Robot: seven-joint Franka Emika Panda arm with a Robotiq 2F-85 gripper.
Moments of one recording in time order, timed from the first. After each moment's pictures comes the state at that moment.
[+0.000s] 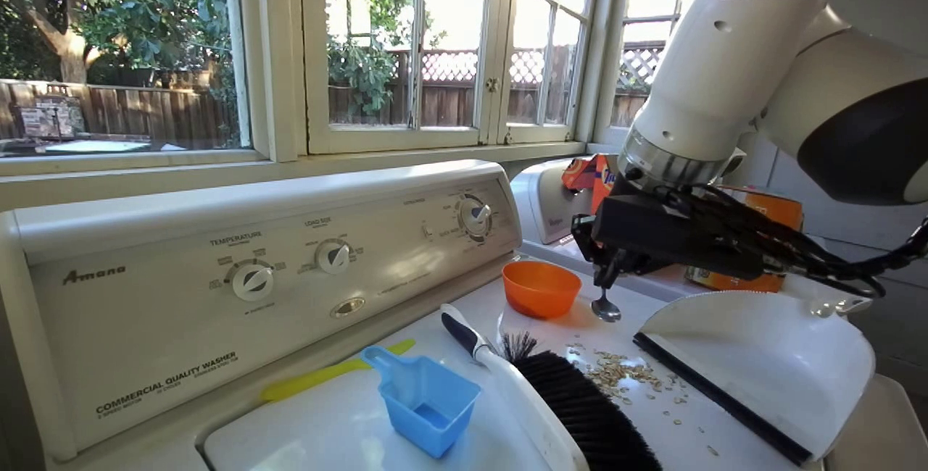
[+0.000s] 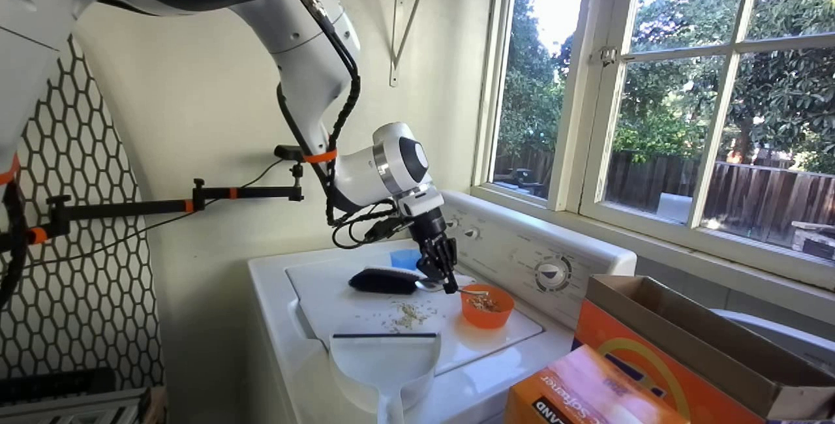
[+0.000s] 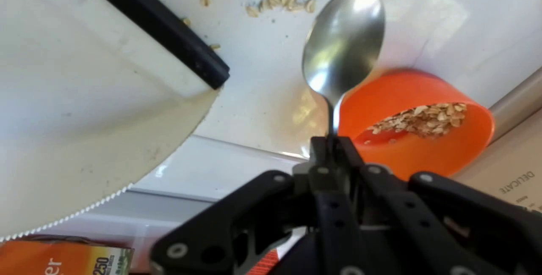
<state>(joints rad) 0.29 0.36 0.23 -2.00 -0.85 2.44 1.99</state>
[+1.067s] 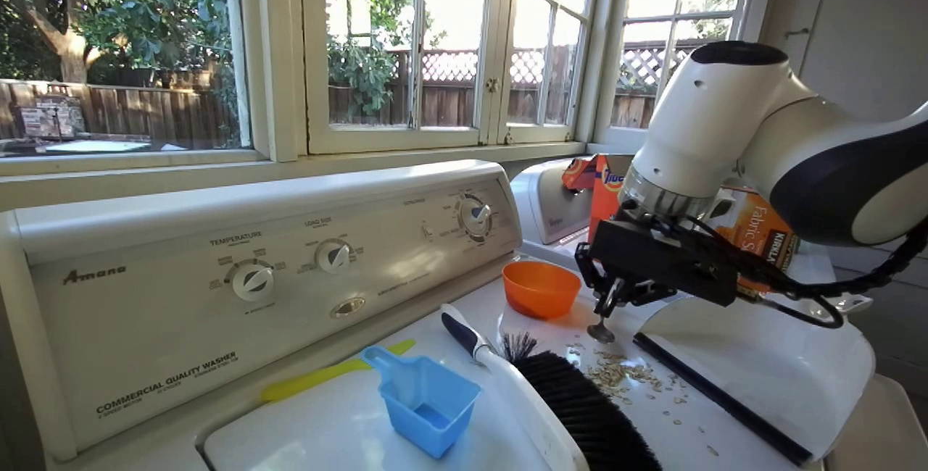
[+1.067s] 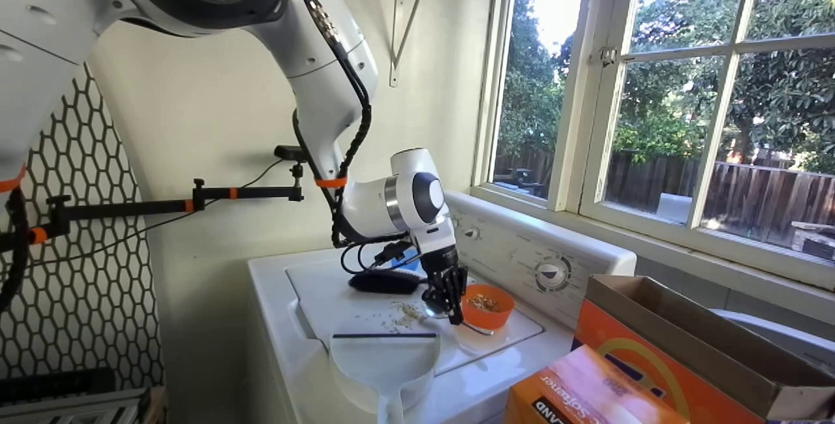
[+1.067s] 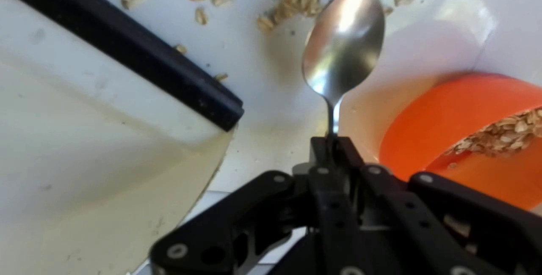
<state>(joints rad) 0.31 0.43 0.10 -2.03 -0.73 2.63 1.99</state>
